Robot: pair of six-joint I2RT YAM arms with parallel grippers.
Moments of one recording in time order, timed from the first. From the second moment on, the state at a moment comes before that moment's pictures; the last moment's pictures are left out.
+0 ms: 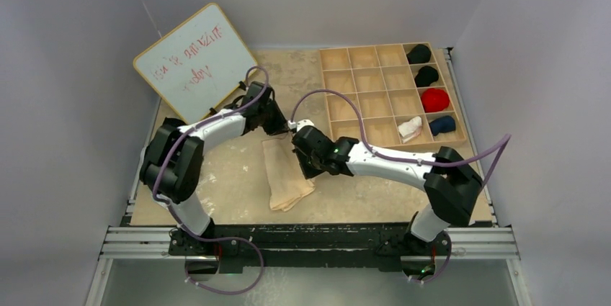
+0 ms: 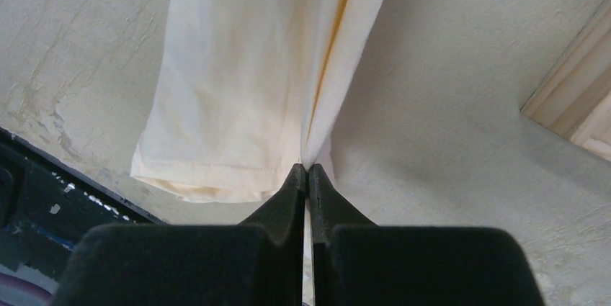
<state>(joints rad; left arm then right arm) -0.45 1.75 1.12 -0.25 0.18 -0.90 1.00 1.59 1.06 -0.45 0.11 0.49</state>
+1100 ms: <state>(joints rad) -0.26 1.21 0.47 0.11 0.25 -0.99 1.16 1.81 1.29 -0.52 0.03 0.43</state>
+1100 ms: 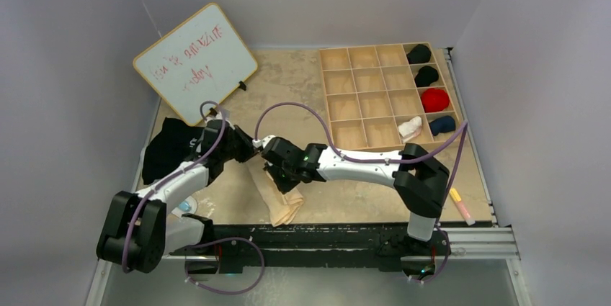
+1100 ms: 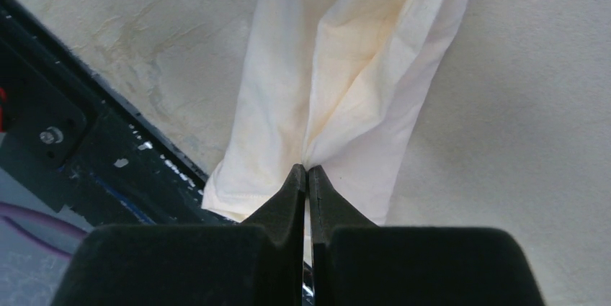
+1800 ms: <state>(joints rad) -0.26 1.04 0.35 -0.15 -0.02 -1.08 1.17 1.94 1.32 -0.47 -0.21 0.37</state>
